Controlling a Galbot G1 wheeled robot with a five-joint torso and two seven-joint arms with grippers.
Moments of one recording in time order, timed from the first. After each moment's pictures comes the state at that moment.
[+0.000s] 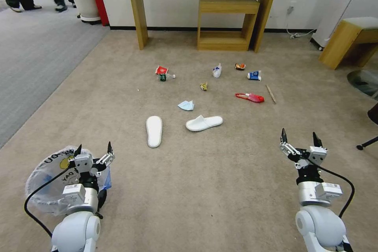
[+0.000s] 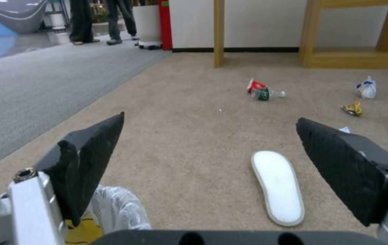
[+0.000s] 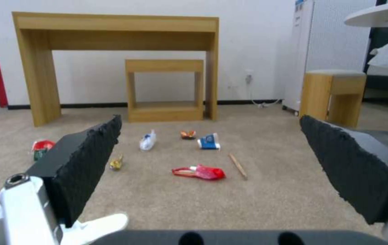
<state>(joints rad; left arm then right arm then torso) 1.46 -1.48 -0.75 -1.99 -0.11 0.04 -0.02 -1.45 1.32 0.71 1.94 0.27 0.19 0.10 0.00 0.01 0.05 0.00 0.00</state>
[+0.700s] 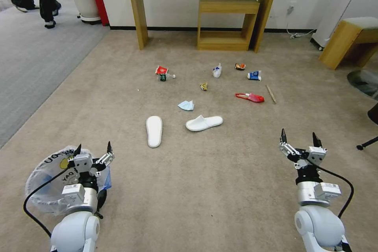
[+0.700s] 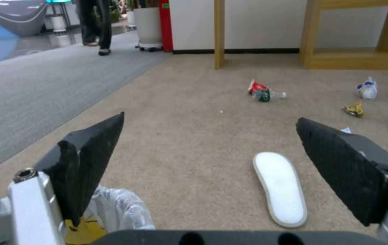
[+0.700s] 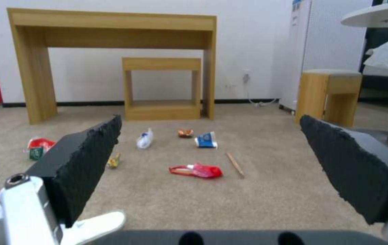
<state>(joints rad) 1.46 -1.47 -0.76 -1.99 -0.11 0.03 -0.02 -1.44 1.34 0.70 1.93 0.25 0.18 0.11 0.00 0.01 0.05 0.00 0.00</state>
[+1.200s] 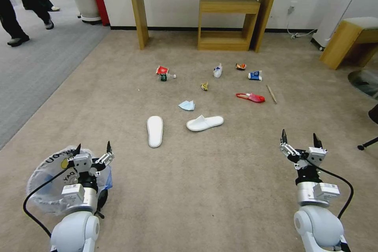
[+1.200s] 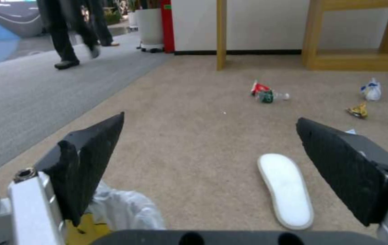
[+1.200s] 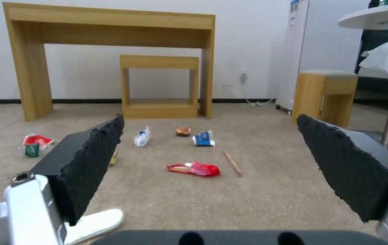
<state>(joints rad) 1.46 -1.48 -0.76 -1.98 -0.11 0.02 -0.02 -1.44 1.34 0.71 1.92 0.23 0.19 0.11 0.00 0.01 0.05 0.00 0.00</state>
